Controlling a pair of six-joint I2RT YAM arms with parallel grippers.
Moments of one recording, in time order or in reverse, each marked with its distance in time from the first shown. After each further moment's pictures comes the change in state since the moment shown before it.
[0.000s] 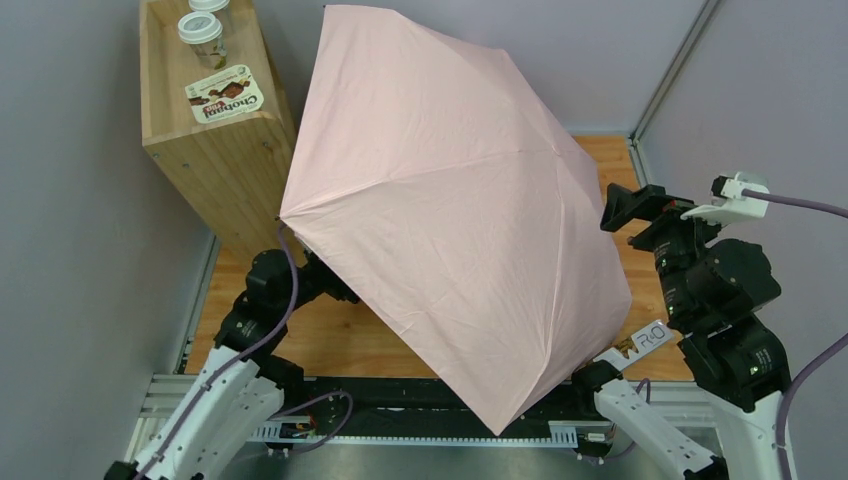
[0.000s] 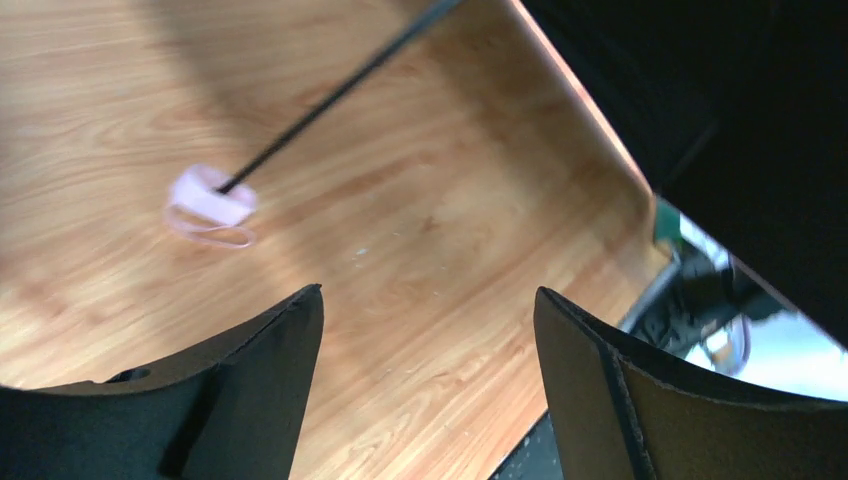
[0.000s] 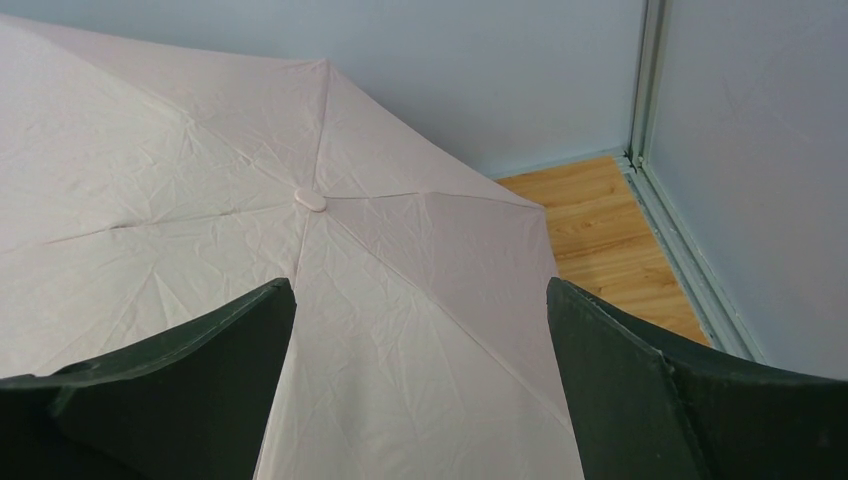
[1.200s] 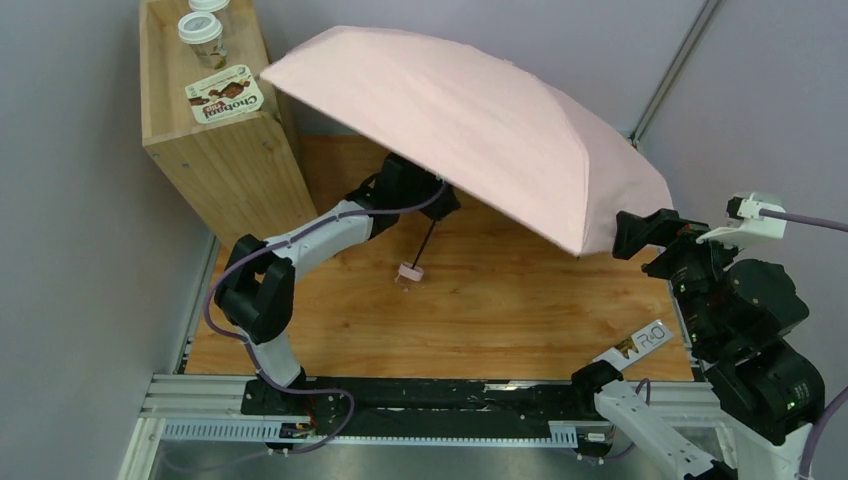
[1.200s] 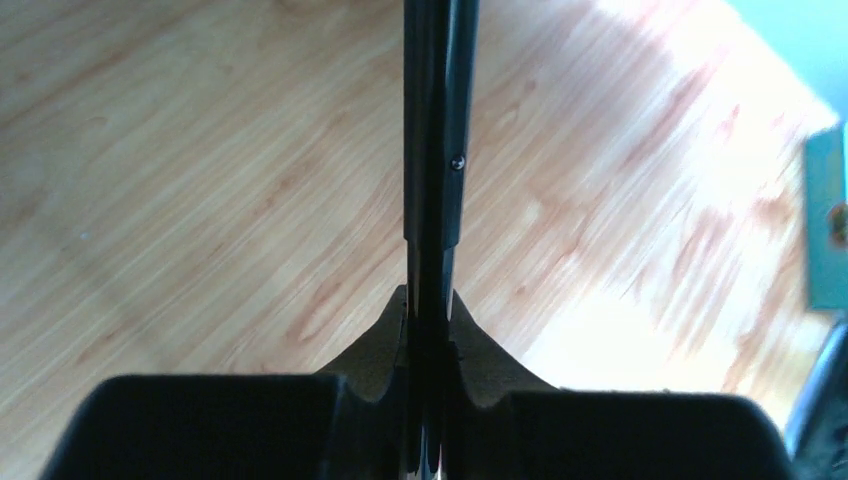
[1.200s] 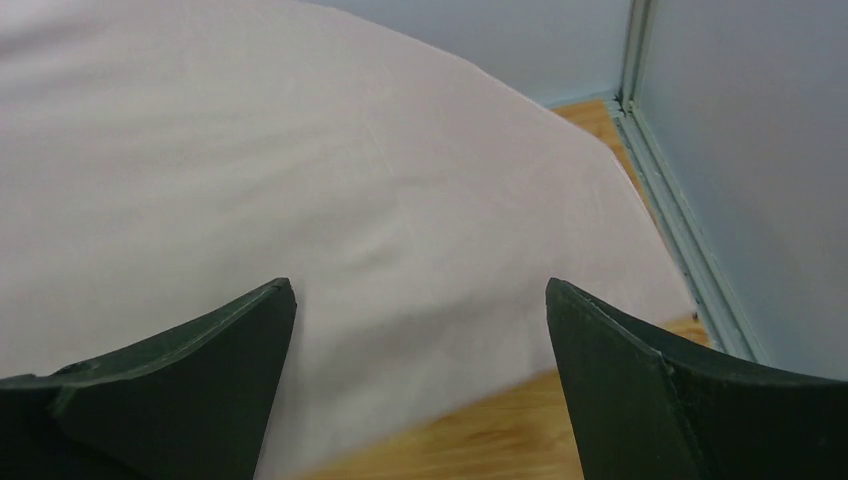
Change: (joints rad) left arm -0.327 1.244 0.738 0.311 -0.067 0.332; right arm 0.000 -0.045 0.092 -0.229 -0.063 0.038
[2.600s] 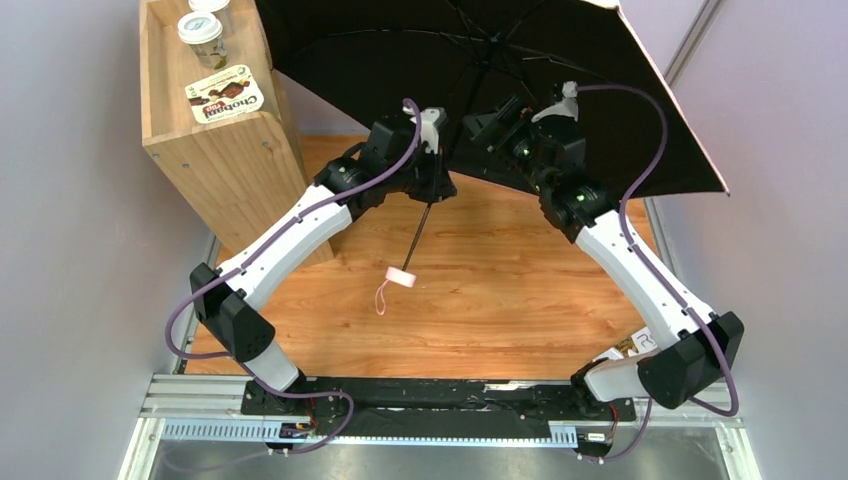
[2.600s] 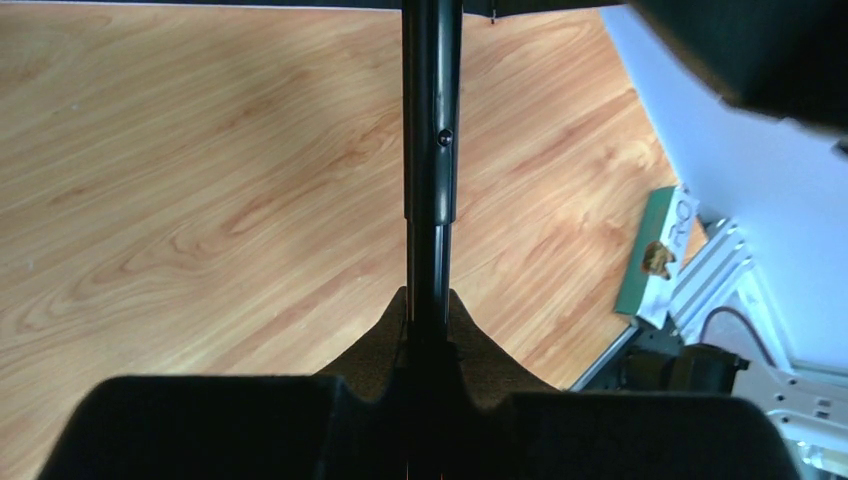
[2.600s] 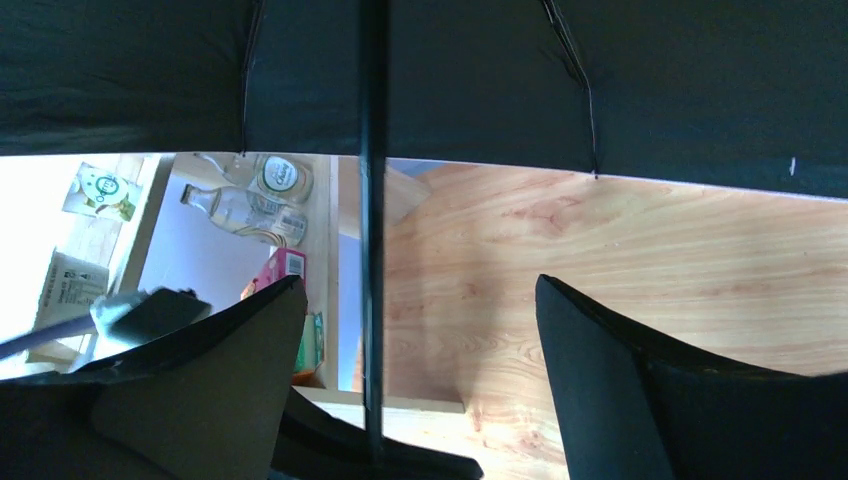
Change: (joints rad) left arm -0.060 -0.137 0.436 -0.650 -0.140 -0.330; right arm 0.086 0.750 -0.032 0.727 -0.288 0.603
